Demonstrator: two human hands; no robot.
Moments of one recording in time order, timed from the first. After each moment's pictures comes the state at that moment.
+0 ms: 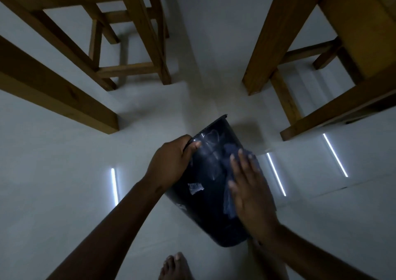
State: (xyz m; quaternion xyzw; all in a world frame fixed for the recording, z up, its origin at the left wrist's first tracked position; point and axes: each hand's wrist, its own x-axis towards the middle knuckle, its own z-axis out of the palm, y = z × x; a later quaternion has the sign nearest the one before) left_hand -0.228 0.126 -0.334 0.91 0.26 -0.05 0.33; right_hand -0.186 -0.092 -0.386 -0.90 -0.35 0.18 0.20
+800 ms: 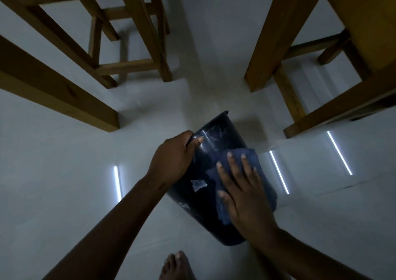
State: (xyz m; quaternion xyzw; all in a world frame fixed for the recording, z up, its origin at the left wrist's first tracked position) left_hand -0.223 0.121 -0.334 0.91 0.28 -0.04 0.31; right_hand -0.195 -0.086 -0.375 -0.88 -0.42 0.15 0.18
